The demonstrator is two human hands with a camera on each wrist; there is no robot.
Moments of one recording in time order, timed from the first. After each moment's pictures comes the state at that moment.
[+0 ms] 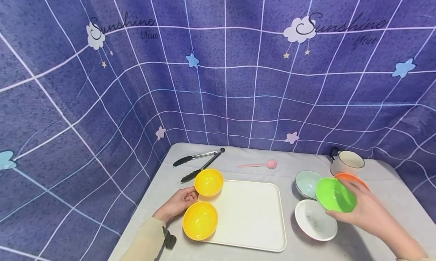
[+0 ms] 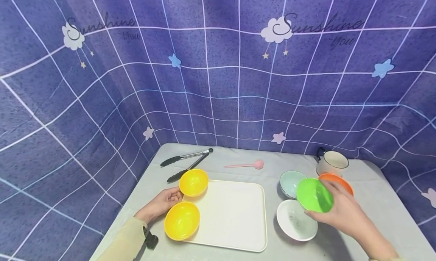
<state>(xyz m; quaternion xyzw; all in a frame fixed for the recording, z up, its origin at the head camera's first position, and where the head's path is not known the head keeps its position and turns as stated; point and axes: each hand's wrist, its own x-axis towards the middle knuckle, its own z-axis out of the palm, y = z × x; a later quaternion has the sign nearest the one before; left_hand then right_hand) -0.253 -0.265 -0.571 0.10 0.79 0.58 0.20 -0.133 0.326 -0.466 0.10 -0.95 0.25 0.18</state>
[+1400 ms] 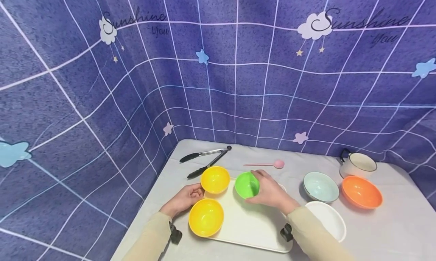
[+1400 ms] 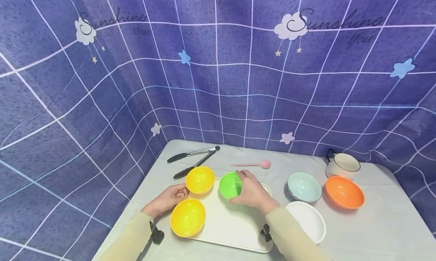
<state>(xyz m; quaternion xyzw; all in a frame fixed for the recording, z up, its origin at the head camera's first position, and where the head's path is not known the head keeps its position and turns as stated) -0.254 -0.266 -0.572 0.11 0.80 0.56 0.18 -0.248 0.100 -0.519 0.22 -0.92 0.31 0.02</state>
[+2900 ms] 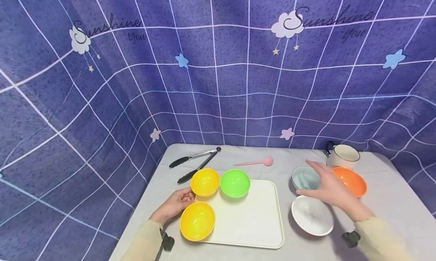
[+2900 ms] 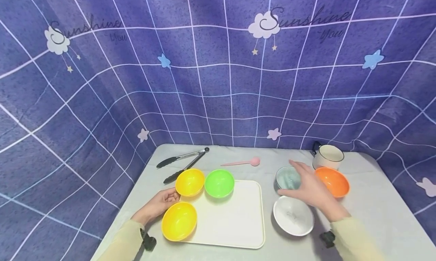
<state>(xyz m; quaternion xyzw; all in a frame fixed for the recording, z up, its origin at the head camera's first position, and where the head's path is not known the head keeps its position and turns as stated) -0.253 -0.260 -0.570 0.09 0.79 0.58 0.20 -0.195 0.295 -0.474 0.14 -0.94 0.28 0.12</state>
